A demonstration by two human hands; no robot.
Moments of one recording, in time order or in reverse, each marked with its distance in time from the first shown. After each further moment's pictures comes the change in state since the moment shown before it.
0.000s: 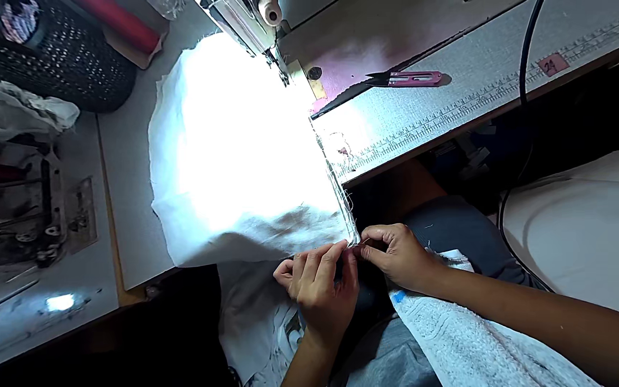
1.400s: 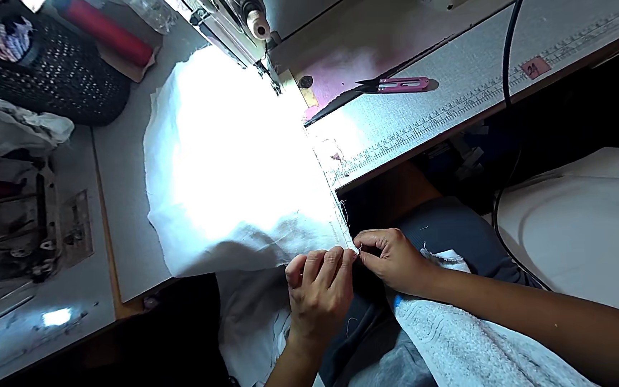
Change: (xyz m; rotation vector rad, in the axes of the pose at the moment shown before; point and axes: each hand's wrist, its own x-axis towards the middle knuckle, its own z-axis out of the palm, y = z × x) left_hand 0.013 -0.008 -0.011 0.109 -0.182 0.338; right_hand 0.001 0.002 0.000 -0.011 -0.033 -0.089
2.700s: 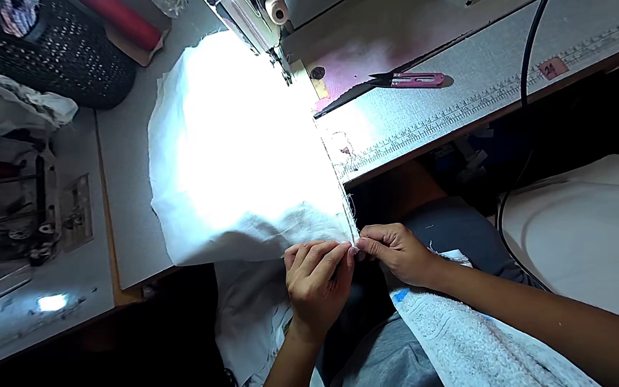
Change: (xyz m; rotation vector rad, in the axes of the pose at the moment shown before) left_hand -0.008 -0.011 0.009 -0.358 0.127 -0.207; right_hand 0.003 0.006 -0.005 0.205 -0.081 -0.006
